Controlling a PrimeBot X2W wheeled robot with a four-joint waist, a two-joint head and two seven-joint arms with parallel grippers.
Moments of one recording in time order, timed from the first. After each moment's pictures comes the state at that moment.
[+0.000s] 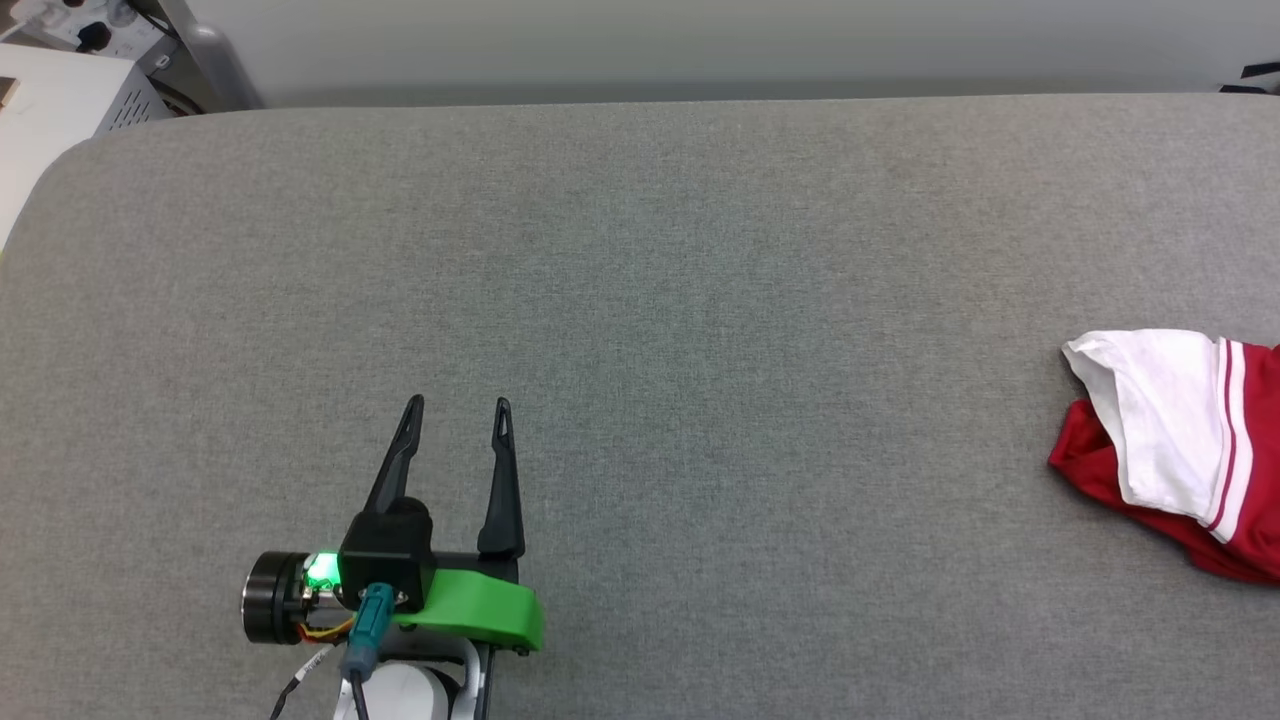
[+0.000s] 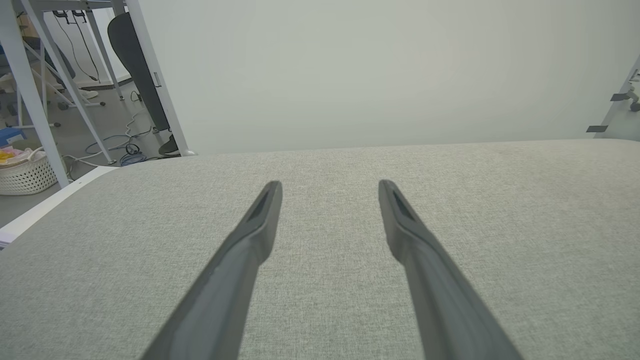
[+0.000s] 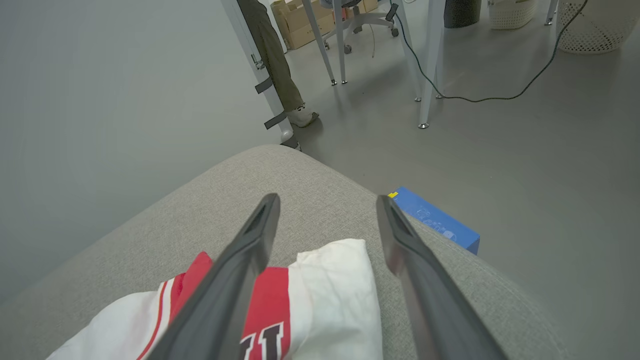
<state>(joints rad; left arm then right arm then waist) -0.07 0.05 -0.19 0.05 -0.06 0.12 -0.26 -0.16 -0.54 -0.41 0.64 0.83 0.13 -0.26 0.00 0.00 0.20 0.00</state>
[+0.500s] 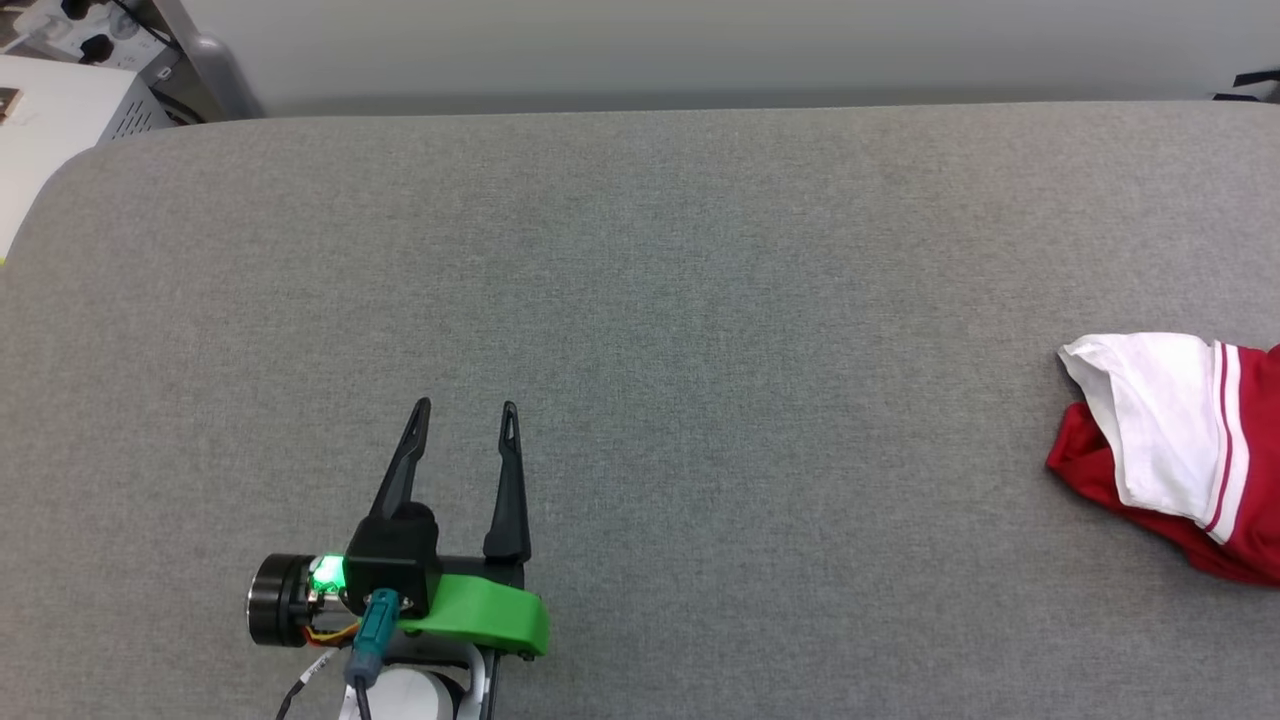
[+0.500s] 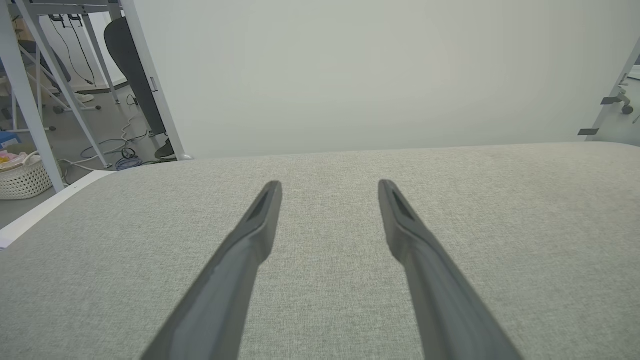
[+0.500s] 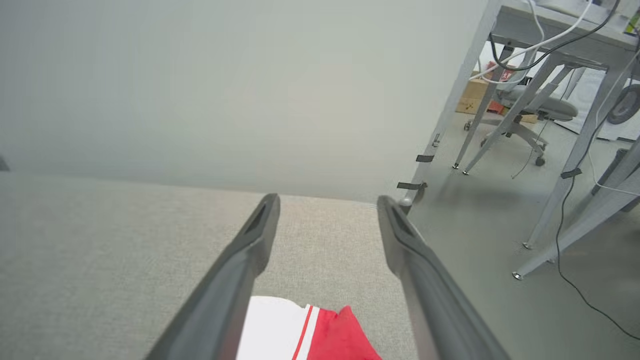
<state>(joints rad) -0.06 0.05 -0.20 0.04 -0.06 0.12 -0.26 -0.11 -0.53 -0.27 -0.05 0.42 0.13 0.03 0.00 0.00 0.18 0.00</state>
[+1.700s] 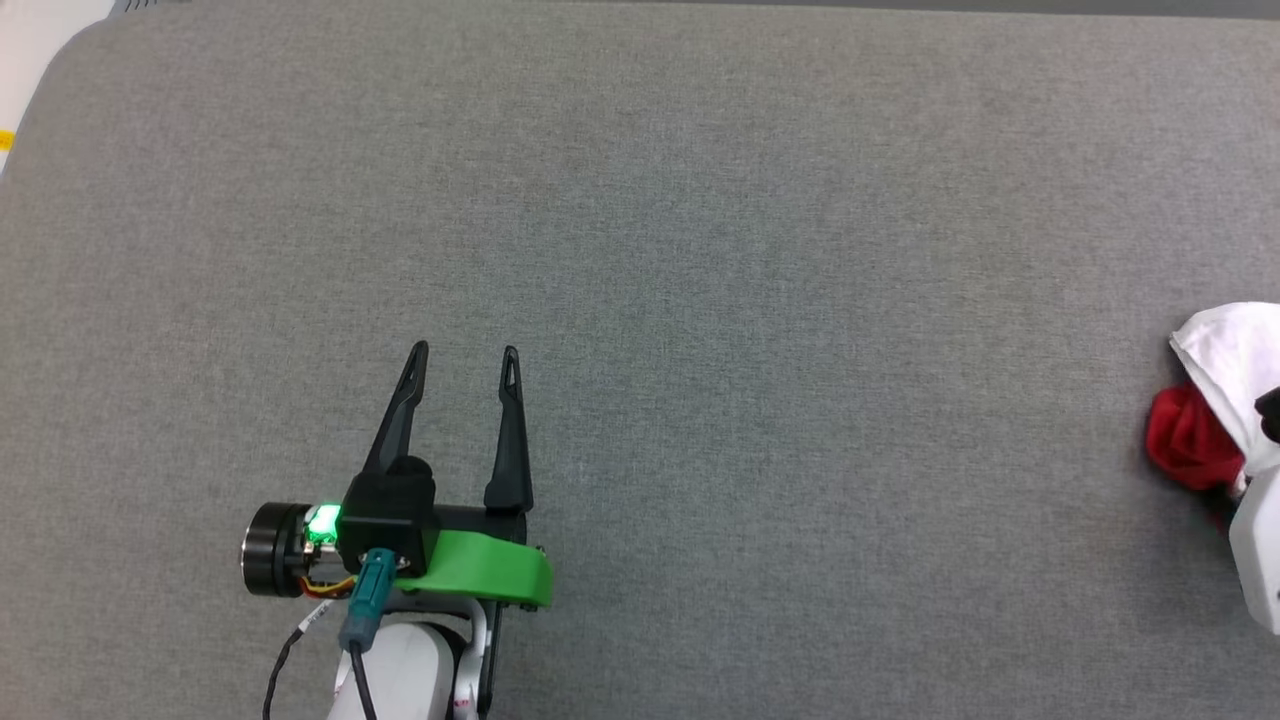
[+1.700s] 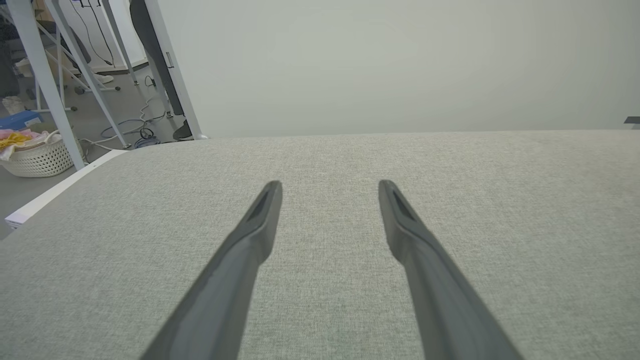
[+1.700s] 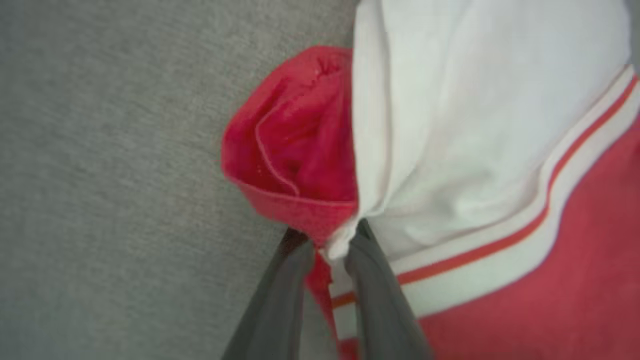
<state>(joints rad) -0.13 0.05 -0.21 0.02 -0.06 0.12 -0.26 -0.27 -0.82 0.45 0.23 0.67 0.13 0.49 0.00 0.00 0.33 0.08</state>
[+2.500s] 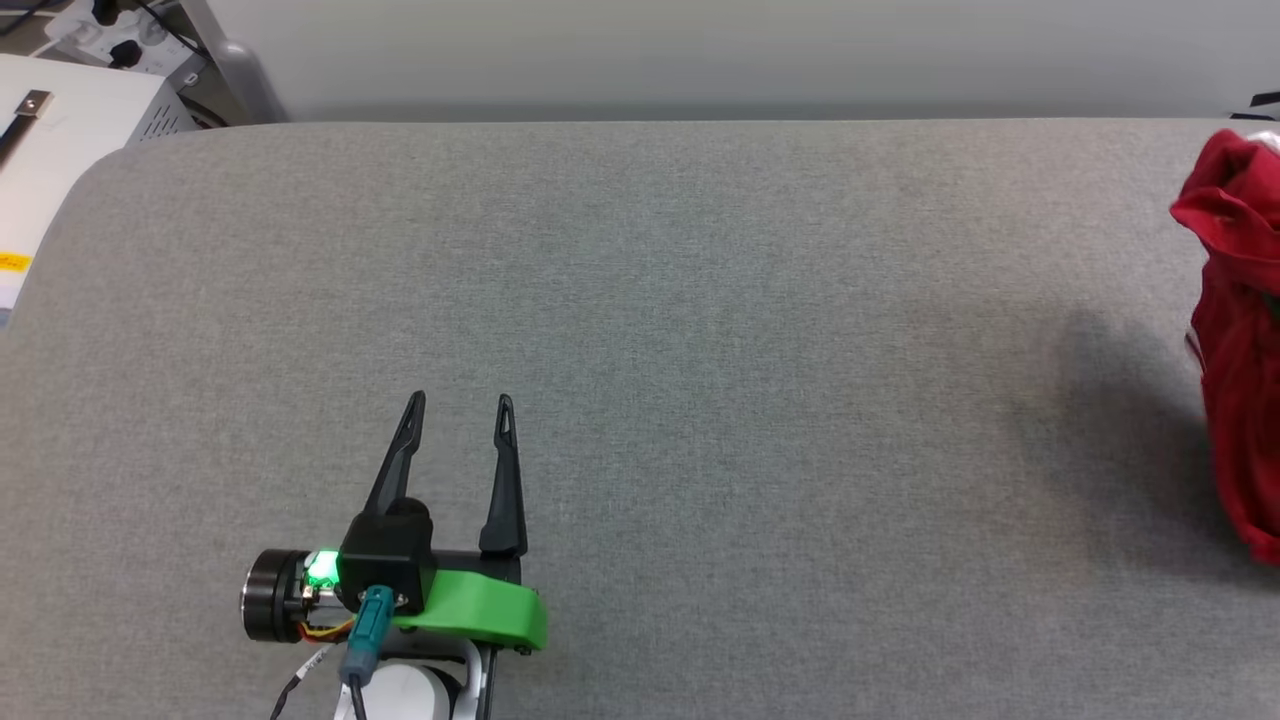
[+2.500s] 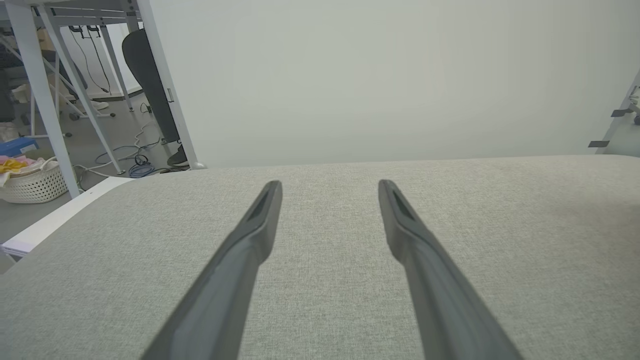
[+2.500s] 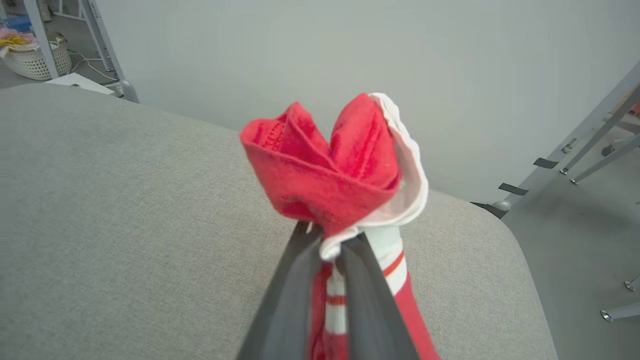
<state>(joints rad) -0.06 0.05 -0.20 0.03 -0.06 0.12 -0.26 -0.16 -0.72 0.04 -0.16 0.60 0.13 0.24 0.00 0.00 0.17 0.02</state>
